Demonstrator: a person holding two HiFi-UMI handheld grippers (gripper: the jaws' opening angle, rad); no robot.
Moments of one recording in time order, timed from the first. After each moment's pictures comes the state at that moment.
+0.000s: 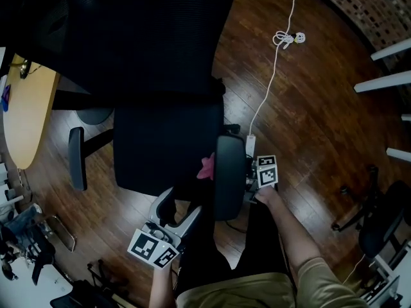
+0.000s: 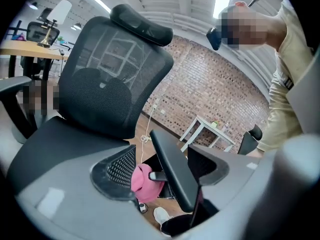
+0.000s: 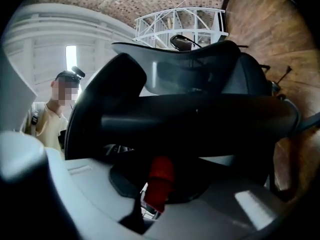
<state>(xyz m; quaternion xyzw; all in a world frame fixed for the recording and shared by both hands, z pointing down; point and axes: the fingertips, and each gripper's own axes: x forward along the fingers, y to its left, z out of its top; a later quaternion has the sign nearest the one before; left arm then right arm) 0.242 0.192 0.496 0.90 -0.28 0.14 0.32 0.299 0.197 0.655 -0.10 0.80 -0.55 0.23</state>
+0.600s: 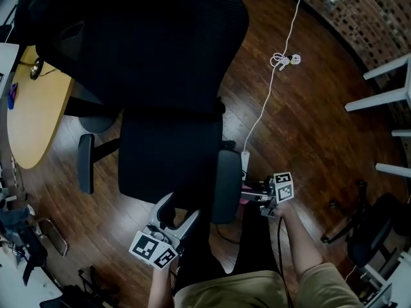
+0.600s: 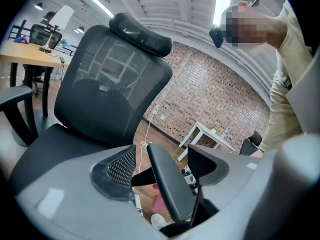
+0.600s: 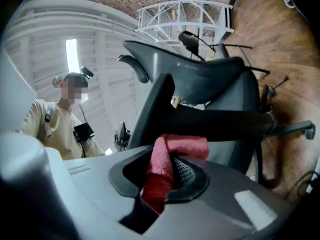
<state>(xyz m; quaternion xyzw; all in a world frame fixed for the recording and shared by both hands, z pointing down) 0.235 0.177 0.467 0.90 -0.29 0.11 0.32 0.361 0.242 0.625 -0.09 0.81 -0.56 0.18</state>
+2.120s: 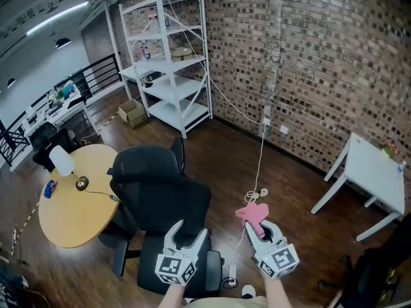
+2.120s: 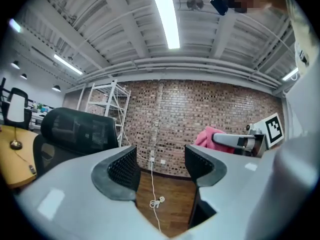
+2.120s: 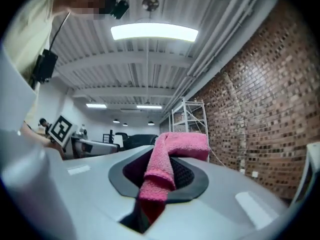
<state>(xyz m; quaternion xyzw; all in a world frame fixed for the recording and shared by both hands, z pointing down) 0.338 0.087 0.136 0.95 -0.32 -0.02 0.06 0.485 0.156 0.118 -0.62 0.79 0.02 0.02</state>
